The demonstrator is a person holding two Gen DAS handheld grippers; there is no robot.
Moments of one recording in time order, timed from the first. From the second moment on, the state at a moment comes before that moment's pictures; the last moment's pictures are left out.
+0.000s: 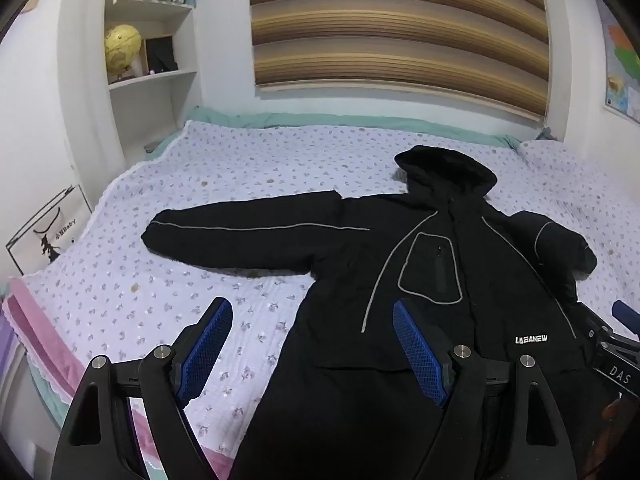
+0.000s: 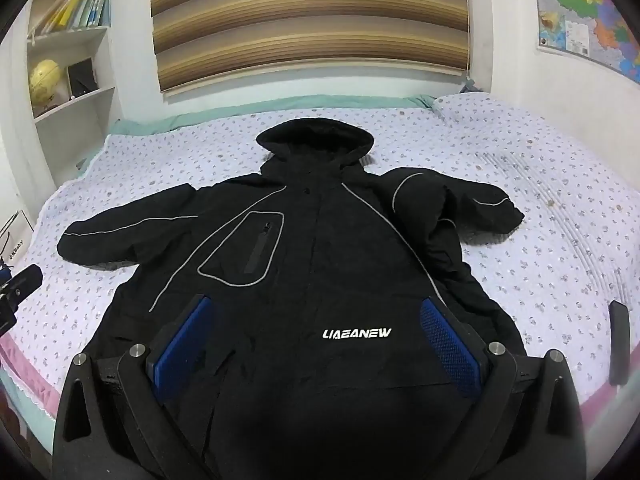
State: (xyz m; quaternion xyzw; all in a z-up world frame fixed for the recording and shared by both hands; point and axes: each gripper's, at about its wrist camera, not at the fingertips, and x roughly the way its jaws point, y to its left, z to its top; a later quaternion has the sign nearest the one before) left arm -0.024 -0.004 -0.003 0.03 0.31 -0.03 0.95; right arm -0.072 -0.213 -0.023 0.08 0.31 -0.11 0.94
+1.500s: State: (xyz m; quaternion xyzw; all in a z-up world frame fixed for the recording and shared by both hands) left arm -0.025 0.001 -0.011 0.02 0.33 -0.05 0.94; right arm -0.067 -0.237 -0.047 0.18 0.34 -0.09 0.92
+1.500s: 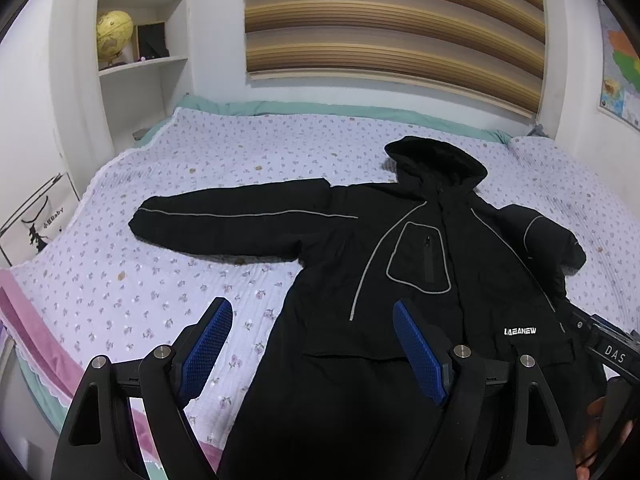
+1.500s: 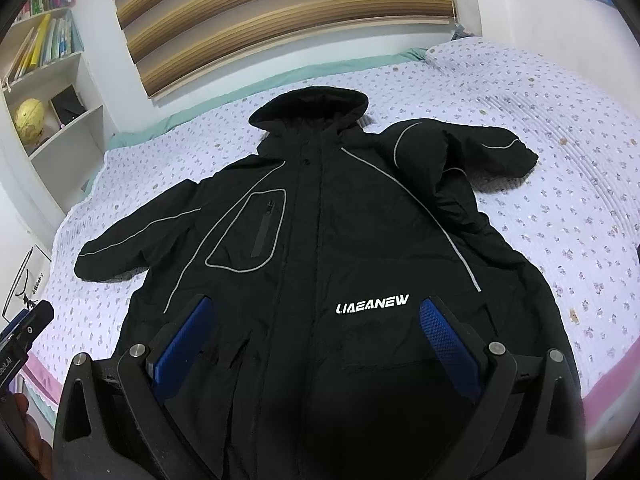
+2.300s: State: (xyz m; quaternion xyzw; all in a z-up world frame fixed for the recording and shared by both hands) left arm -0.015 0.020 -0.029 0.01 0.35 -0.03 0.94; right arm -0.053 -0.204 -0.050 0.15 0.35 -0.07 0.92
